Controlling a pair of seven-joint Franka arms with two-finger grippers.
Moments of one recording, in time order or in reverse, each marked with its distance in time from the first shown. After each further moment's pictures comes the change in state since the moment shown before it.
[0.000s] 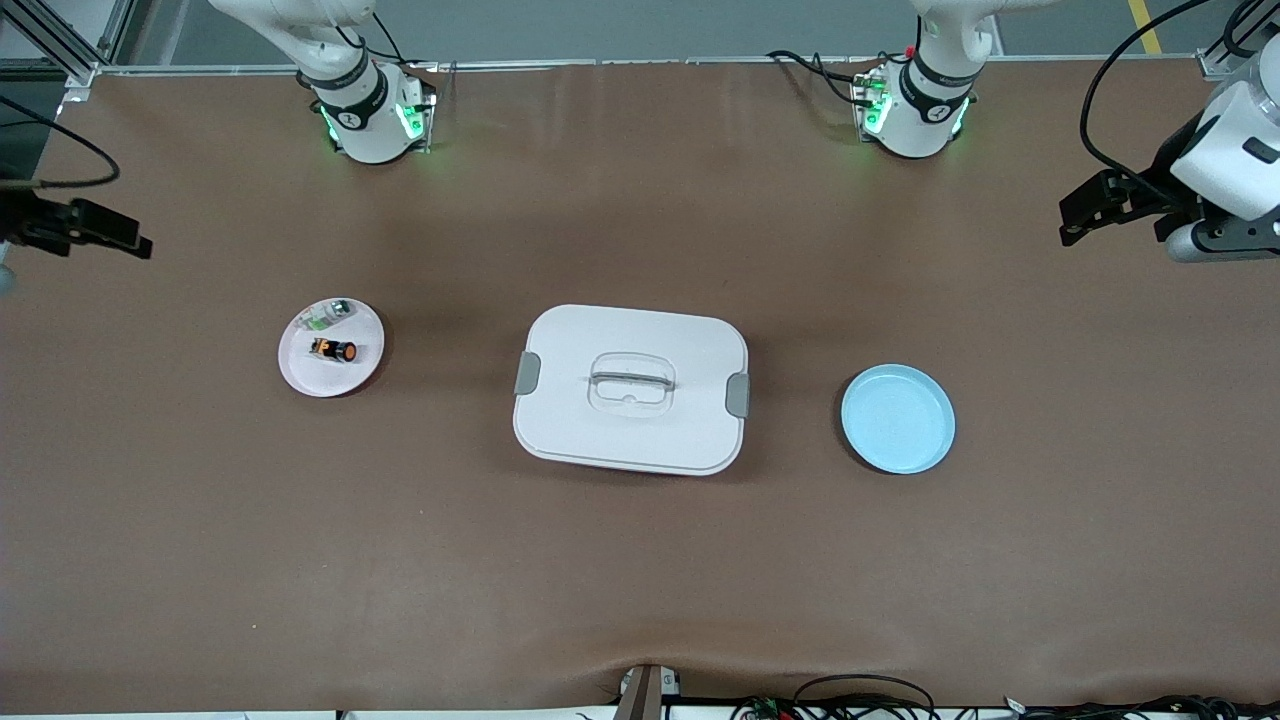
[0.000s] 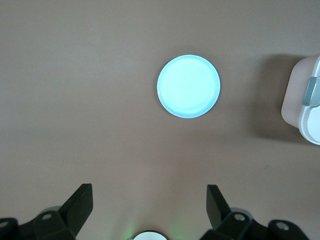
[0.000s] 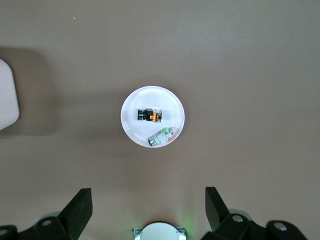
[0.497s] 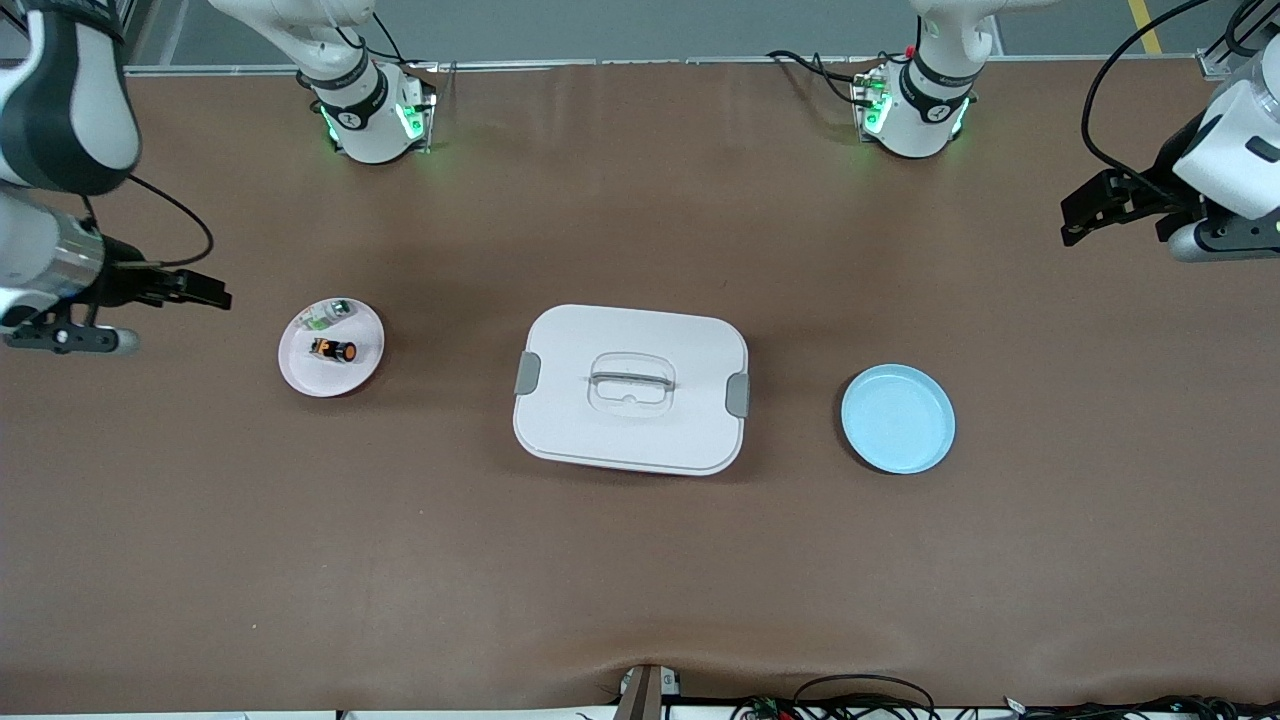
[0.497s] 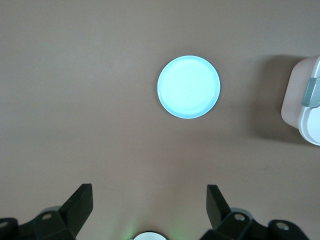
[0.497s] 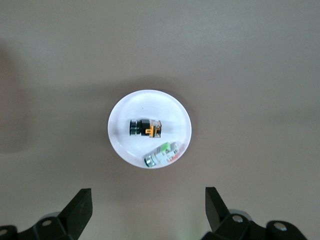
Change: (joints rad) left arm 0.001 0.000 0.000 0.003 0.000 -0.001 0.000; right arm 0.000 0.005 0.001 -0.335 0.003 0.334 0.000
